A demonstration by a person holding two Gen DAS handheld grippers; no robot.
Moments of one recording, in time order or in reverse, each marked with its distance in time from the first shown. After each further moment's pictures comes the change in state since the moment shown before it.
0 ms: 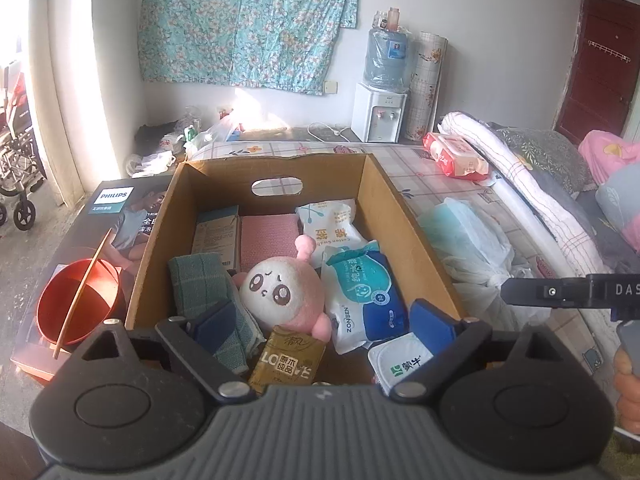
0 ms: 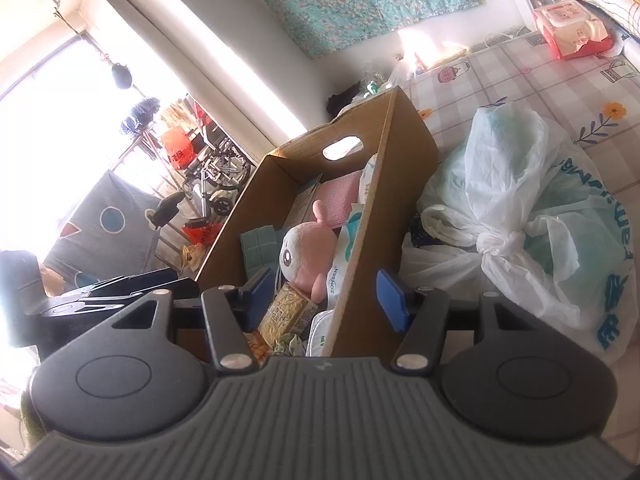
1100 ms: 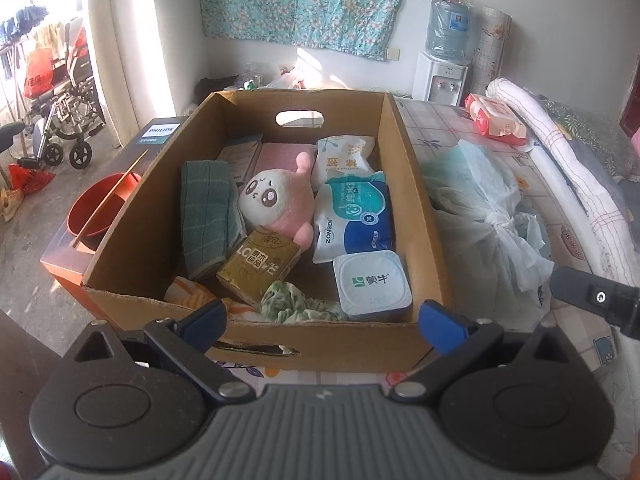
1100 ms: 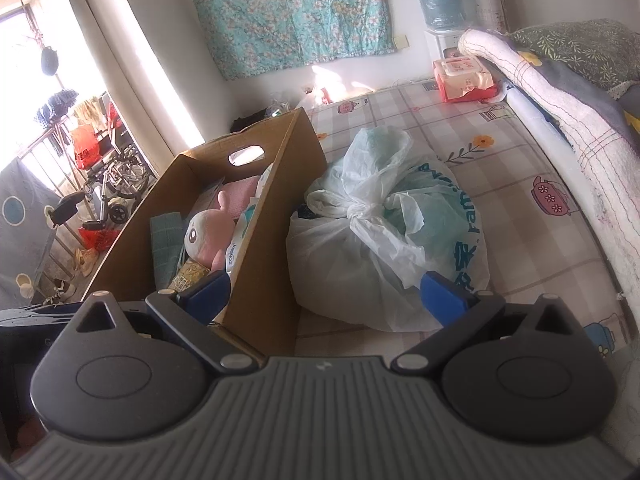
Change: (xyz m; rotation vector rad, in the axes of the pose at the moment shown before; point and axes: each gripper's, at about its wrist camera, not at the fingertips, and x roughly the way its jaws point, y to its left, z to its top) left arm -0.005 -0.073 -0.058 -0.131 0.132 0.193; right arm -0.064 0.008 -0.052 -0.107 -0.078 -0.329
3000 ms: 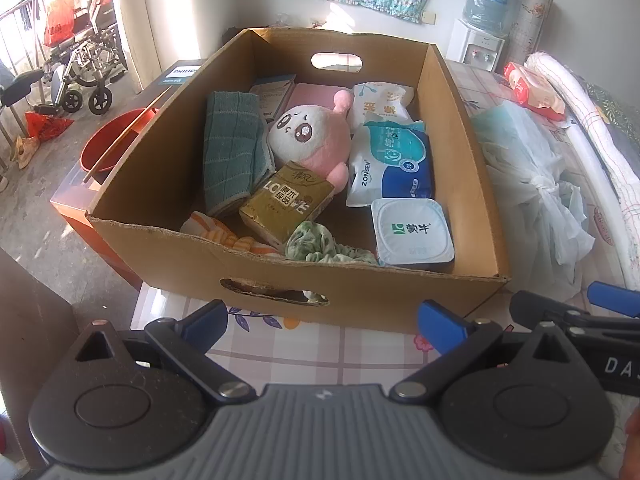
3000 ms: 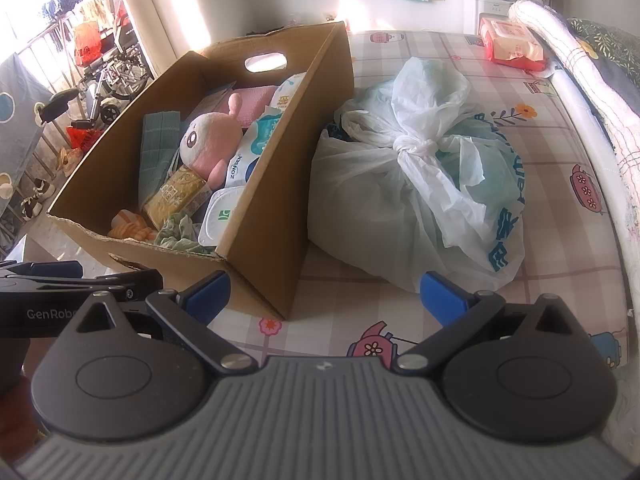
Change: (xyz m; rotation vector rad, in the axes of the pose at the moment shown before) left arm 0.022 0.010 -0.016 -0.081 0.128 0.057; right arm 0.061 0.036 -0.009 -0.202 0.224 -0.047
